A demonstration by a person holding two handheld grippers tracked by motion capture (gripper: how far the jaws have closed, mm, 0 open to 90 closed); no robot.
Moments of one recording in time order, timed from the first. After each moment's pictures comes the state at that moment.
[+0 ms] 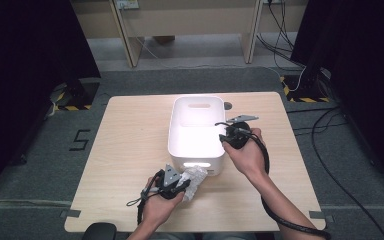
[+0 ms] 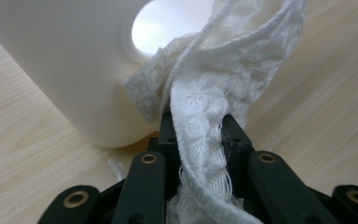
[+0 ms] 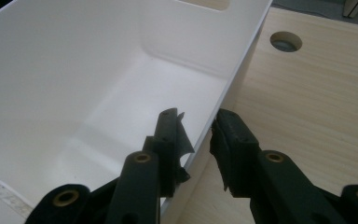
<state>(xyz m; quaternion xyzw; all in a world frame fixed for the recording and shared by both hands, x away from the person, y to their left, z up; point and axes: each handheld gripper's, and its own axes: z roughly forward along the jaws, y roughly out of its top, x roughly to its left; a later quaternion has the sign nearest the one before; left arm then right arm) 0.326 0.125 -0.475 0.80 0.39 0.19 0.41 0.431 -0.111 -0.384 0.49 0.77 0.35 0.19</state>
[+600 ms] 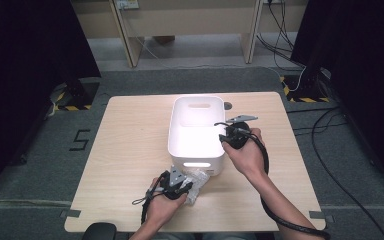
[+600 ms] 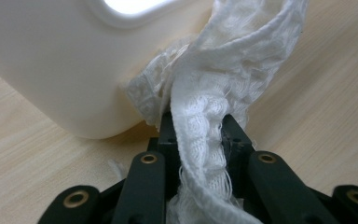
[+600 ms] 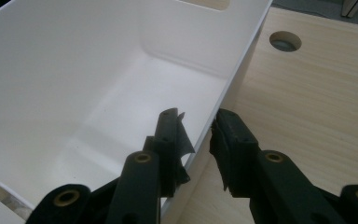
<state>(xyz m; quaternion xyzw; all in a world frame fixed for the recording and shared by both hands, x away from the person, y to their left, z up) 0.332 0.117 -0.491 0.82 0.39 0.18 0.39 0.431 -0.109 -0.385 0.50 0.77 0.35 0.19</state>
